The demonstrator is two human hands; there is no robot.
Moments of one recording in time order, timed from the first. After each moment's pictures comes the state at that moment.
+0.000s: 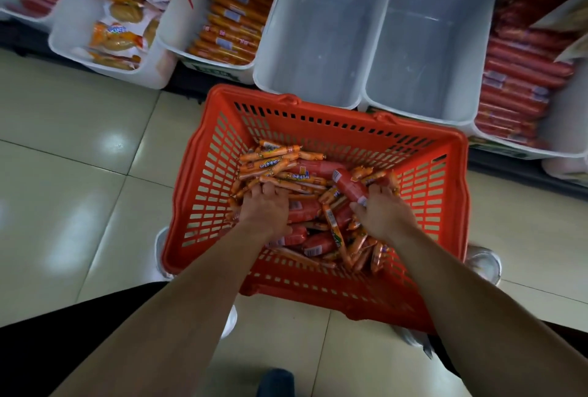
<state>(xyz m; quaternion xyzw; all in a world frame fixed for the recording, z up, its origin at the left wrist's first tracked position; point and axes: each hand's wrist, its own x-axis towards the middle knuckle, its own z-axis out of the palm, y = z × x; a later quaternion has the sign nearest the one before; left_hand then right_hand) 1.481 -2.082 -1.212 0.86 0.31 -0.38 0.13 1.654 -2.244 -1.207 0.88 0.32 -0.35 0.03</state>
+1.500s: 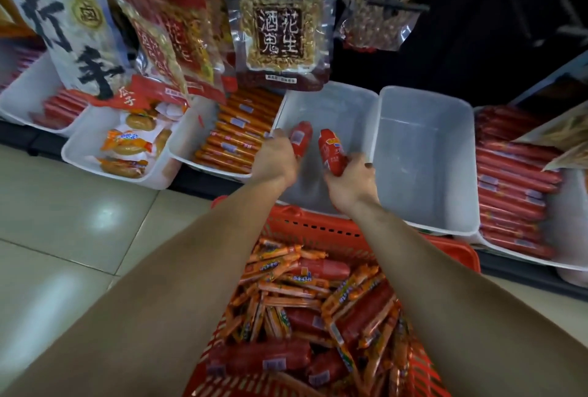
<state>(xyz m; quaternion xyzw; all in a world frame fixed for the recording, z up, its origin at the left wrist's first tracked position) 1.655 -1.917 -1.127 0.84 0.47 0.04 0.25 1.731 -2.037 -1.131 0.89 0.16 -0.26 -0.33</state>
